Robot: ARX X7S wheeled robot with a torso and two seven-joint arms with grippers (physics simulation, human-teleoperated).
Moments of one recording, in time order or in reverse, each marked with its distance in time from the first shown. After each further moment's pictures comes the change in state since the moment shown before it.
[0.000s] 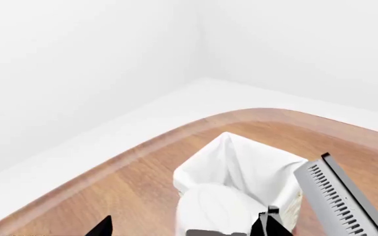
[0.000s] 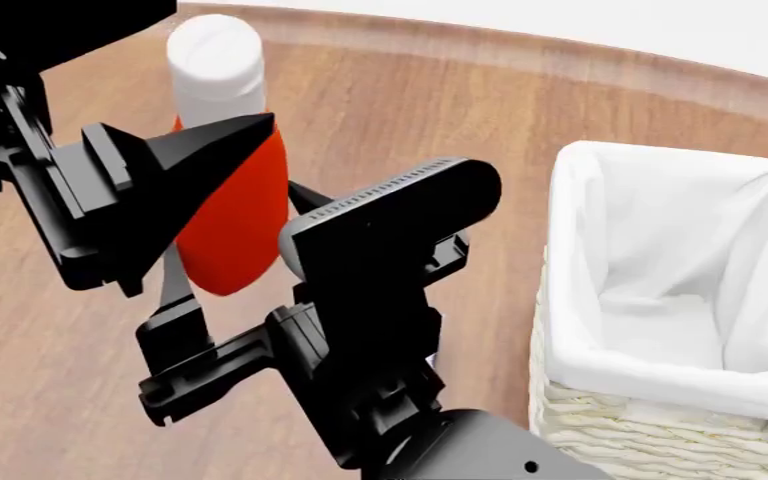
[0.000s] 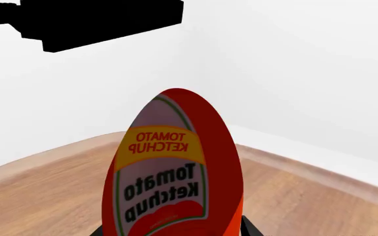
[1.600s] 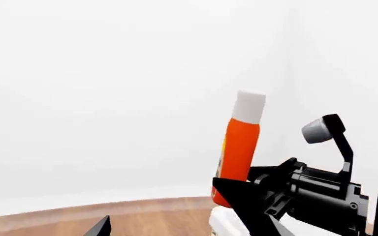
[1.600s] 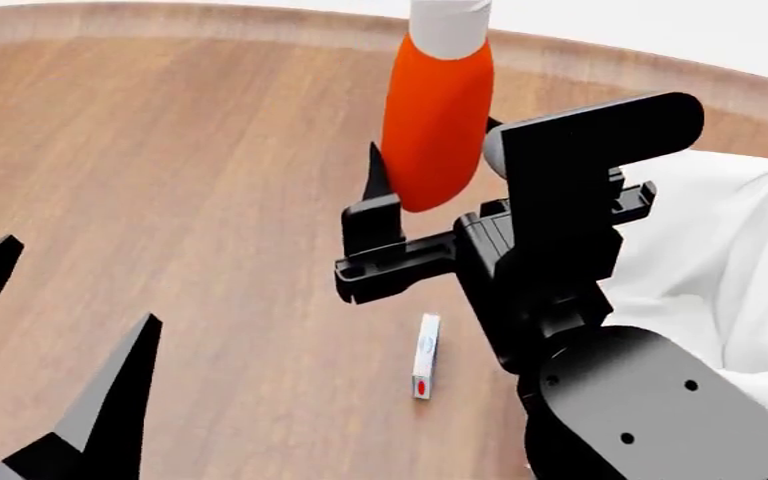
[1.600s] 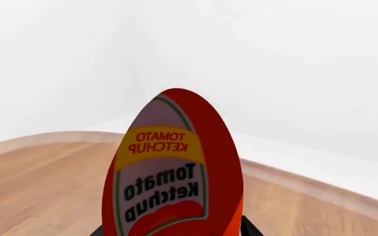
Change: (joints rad) left arm 1.197 0.005 -0.292 0.619 0.479 0.710 -0.256; right arm 0.052 0.146 0.124 0.175 0.002 -0.031 -0.023
